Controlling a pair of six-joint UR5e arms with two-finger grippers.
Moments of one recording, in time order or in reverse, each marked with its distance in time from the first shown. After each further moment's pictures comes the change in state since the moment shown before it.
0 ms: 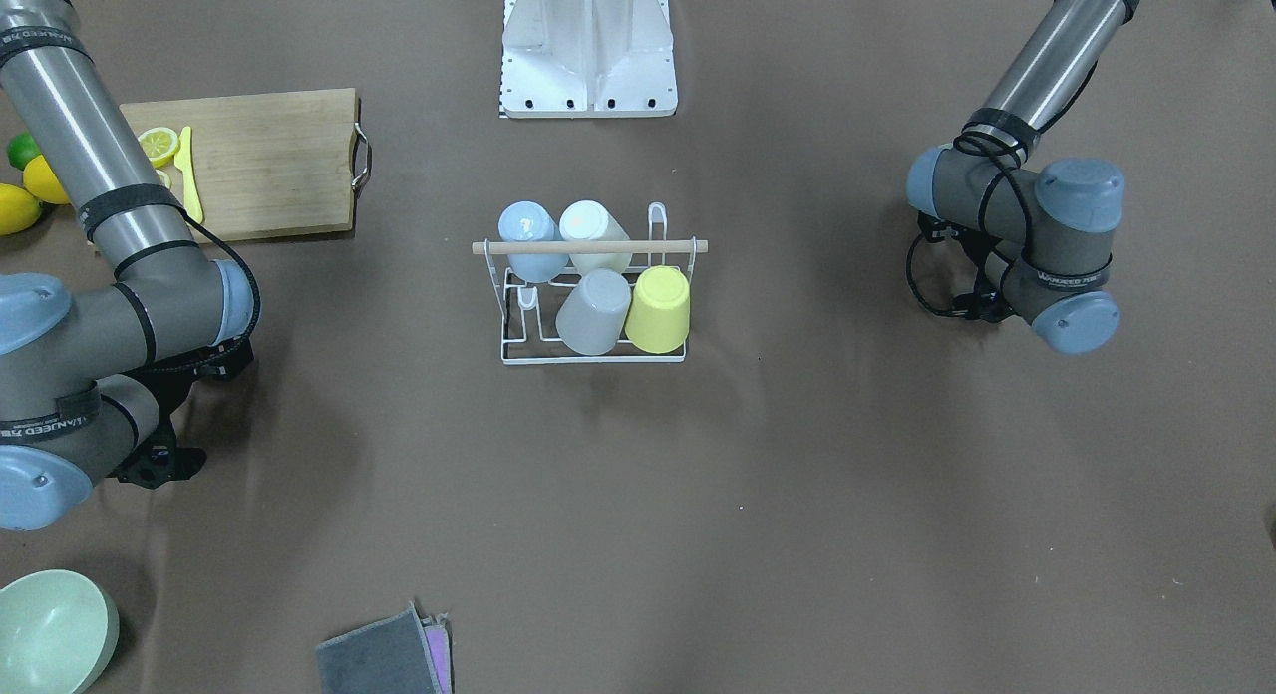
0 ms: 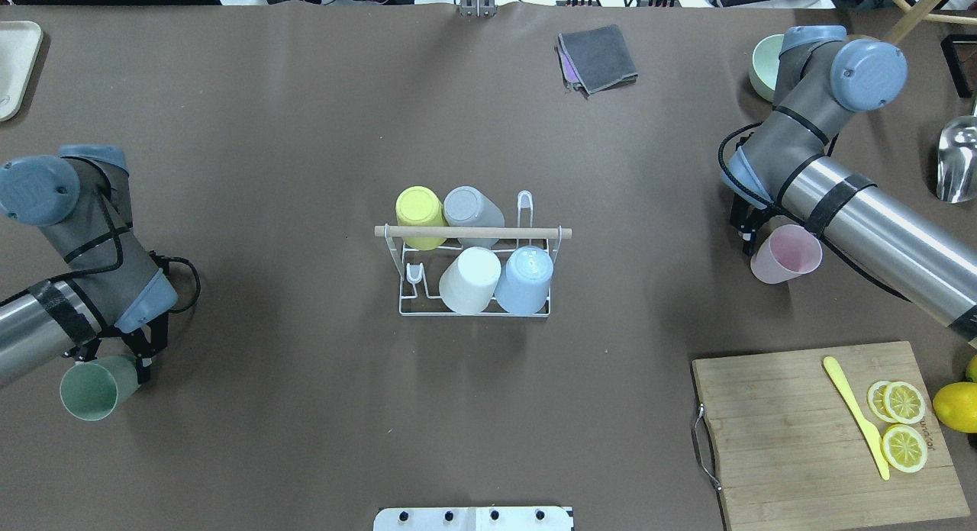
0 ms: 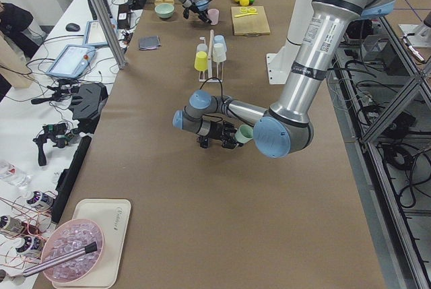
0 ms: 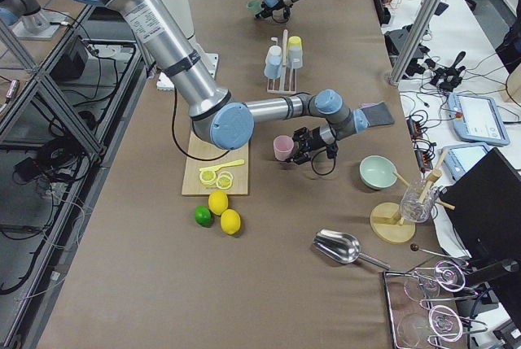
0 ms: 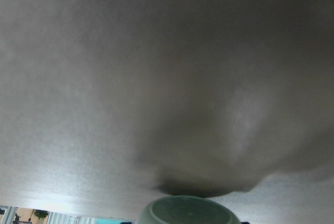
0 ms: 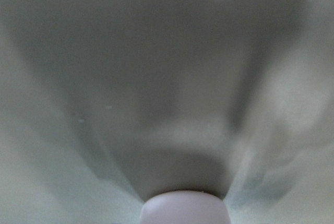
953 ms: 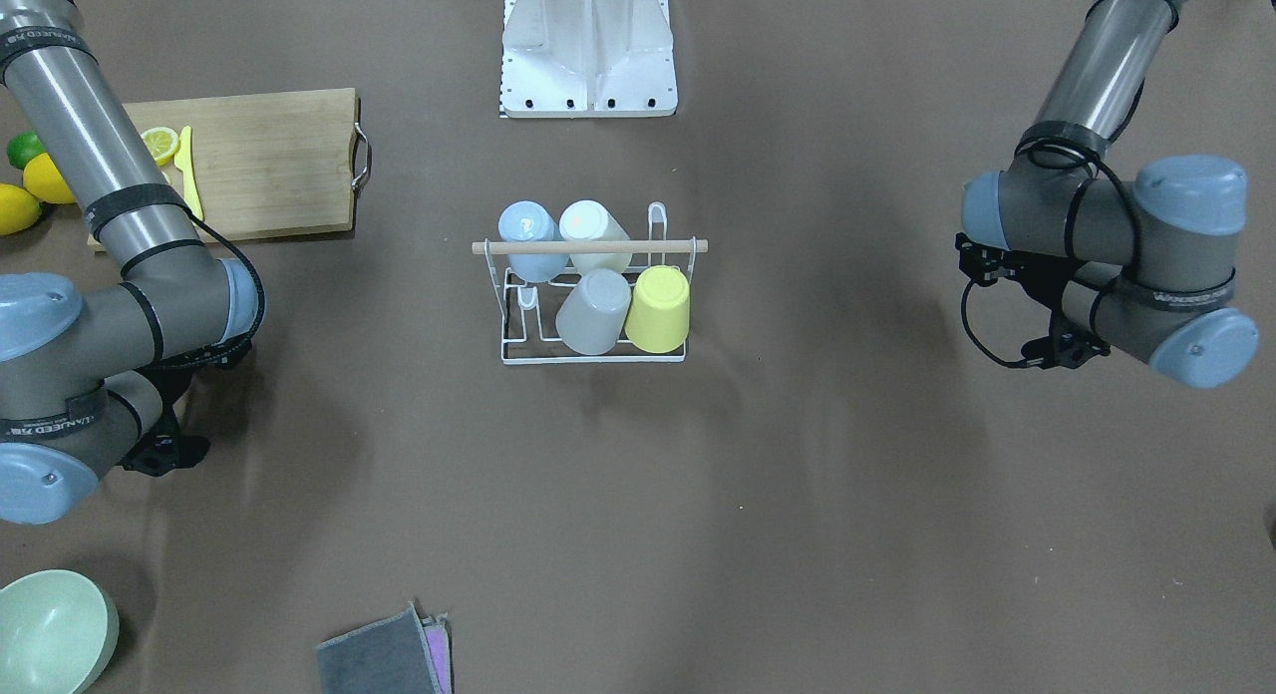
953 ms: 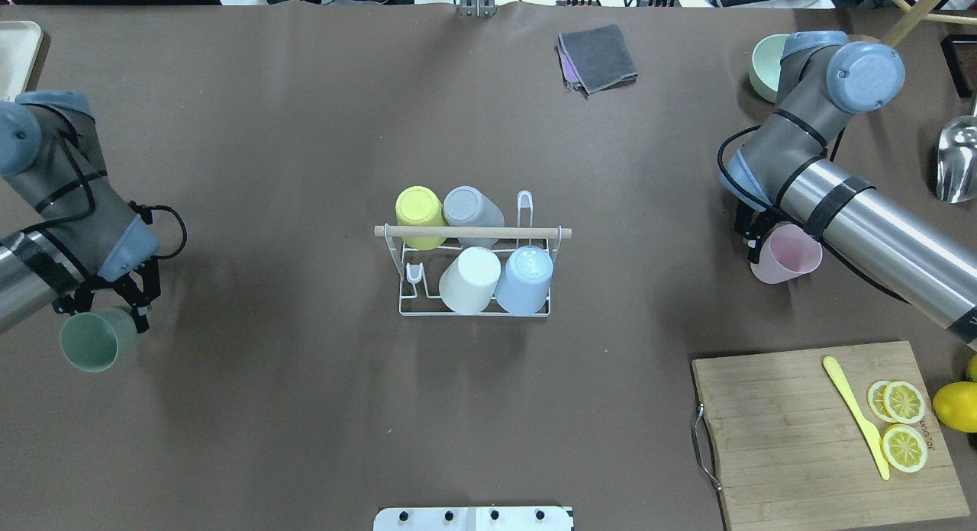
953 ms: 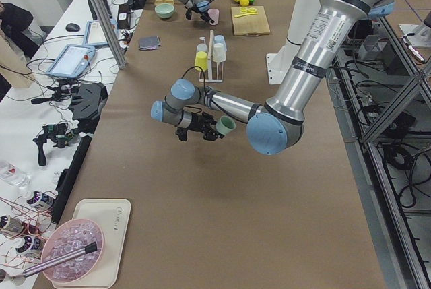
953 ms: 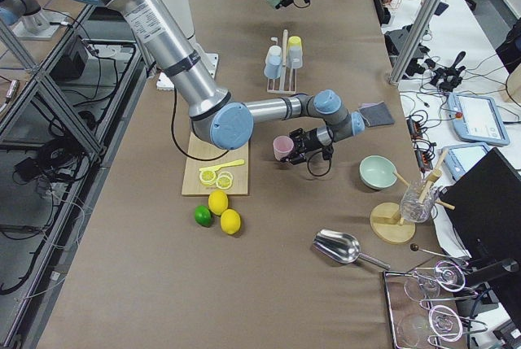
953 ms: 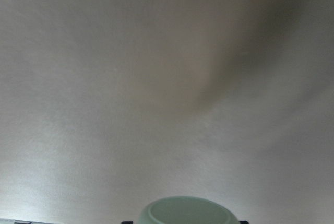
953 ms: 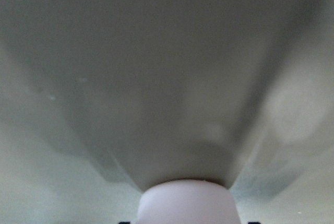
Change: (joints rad) left arm -0.238 -0.113 0.003 0.043 -0.025 -0.017; right arm -0.011 -0.003 -0.006 -0.059 0.001 -0.054
